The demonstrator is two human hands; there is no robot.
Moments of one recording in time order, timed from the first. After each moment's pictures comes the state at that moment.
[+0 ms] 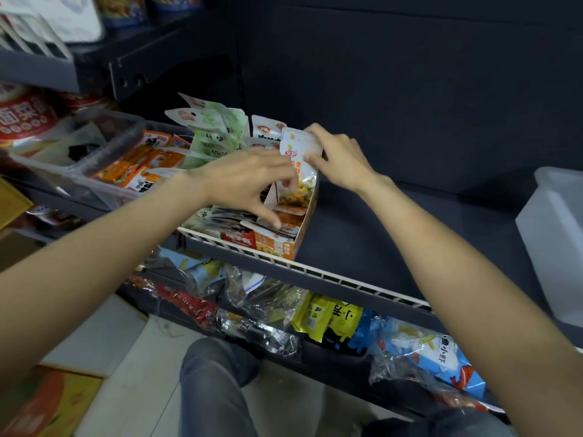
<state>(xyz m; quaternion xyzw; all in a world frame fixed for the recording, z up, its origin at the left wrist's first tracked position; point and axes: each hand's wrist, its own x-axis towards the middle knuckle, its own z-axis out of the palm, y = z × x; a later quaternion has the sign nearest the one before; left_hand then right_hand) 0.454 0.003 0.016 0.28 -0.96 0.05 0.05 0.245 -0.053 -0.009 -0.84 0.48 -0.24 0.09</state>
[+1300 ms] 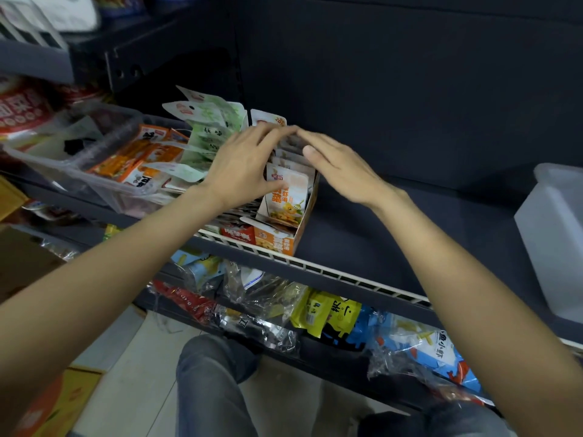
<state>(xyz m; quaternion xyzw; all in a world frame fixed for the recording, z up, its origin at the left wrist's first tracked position) 0.445 0.005 -0.006 0.48 -0.84 0.12 0.22 0.237 -0.013 -0.002 -0.86 0.43 -0.23 0.18</state>
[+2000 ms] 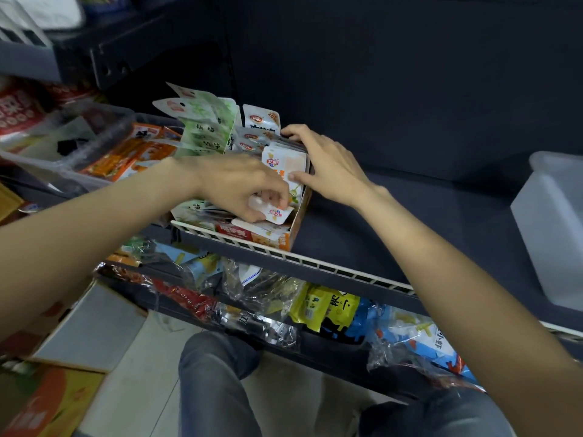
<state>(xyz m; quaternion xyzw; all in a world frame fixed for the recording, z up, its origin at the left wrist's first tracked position) 0.452 0.008 0.020 0.28 -0.95 -0.08 -0.07 0.249 -0.011 -0.015 -0.87 0.43 -0.24 0.07</state>
